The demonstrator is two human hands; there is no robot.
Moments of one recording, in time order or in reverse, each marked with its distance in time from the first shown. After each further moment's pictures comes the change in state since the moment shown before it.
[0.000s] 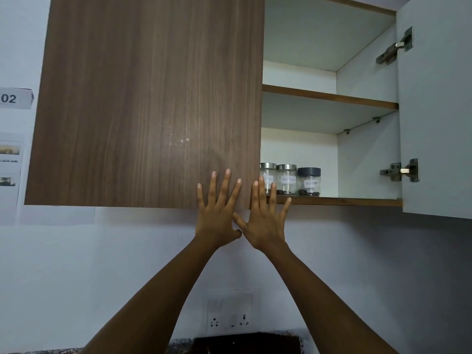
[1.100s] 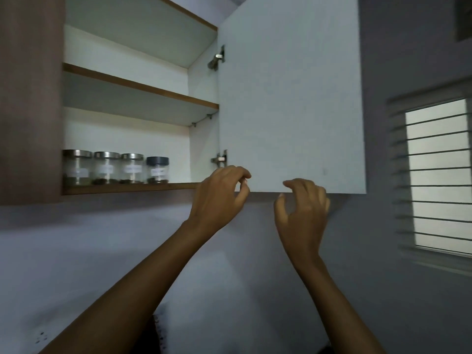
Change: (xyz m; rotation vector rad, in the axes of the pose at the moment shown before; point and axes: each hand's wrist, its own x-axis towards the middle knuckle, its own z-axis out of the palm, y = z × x) left_hand 0.000 0.342 -0.204 -1.024 0.362 0.335; right_hand -0.199 0.278 -0.267 -0.092 0.812 0.259
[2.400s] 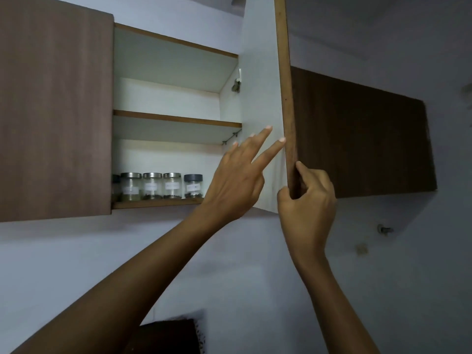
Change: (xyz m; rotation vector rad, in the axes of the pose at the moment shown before) left_hand 0.058 0.073 -0.021 0.378 -0.129 0.166; right_hand 0.053 -0.013 -0.049 0.412 -0.091 0.285
